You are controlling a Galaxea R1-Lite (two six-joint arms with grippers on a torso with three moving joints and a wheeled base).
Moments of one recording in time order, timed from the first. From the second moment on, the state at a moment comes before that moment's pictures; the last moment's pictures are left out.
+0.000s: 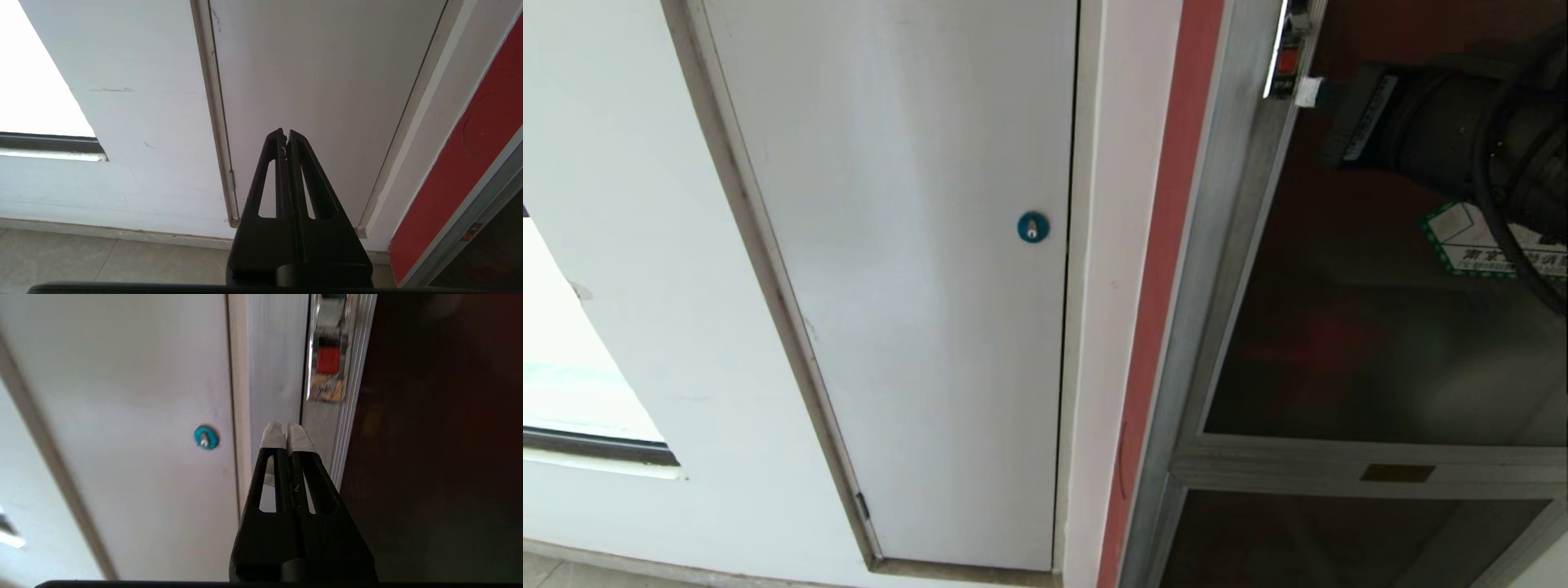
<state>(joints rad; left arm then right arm) 0.00 0.00 0.00 0.00 0.00 0.00 0.53 1.44 -1.22 -0.44 -0.32 -0.05</state>
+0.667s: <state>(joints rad) 0.00 0.00 0.00 0.00 0.00 0.00 0.54 1.51 -1.14 -0.73 -0.38 -0.20</state>
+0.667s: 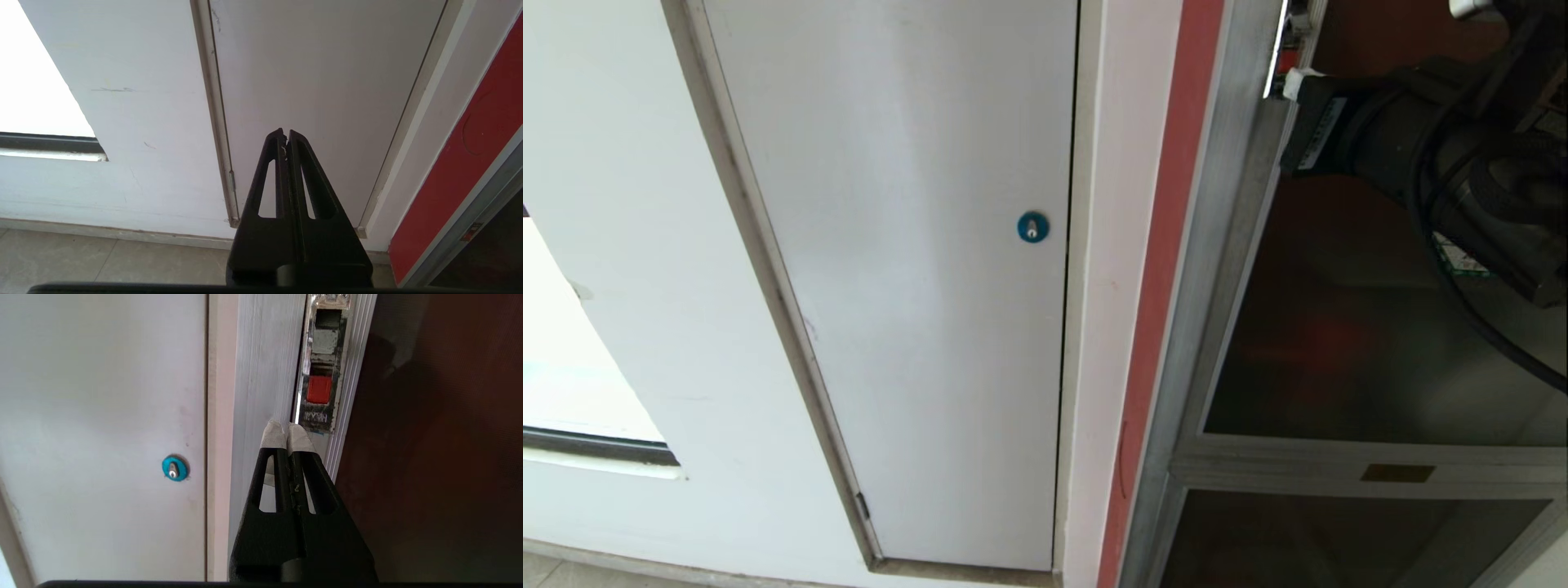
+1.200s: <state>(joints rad) 0.00 0.00 0.00 0.00 0.00 0.00 0.53 1.51 -1.14 -0.76 -0.38 -0.16</state>
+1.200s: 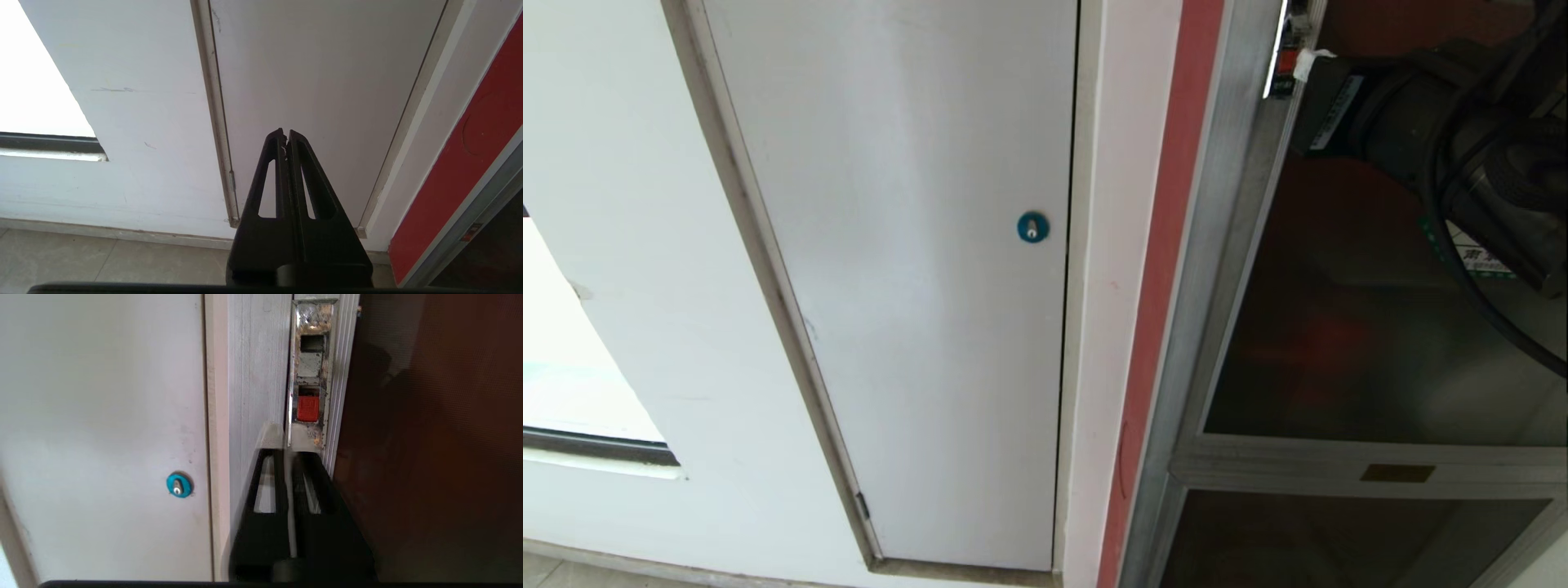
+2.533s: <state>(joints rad) 0.00 0.00 0.00 0.00 0.00 0.00 0.47 1.62 -1.28 -0.79 -0.40 -0.25</state>
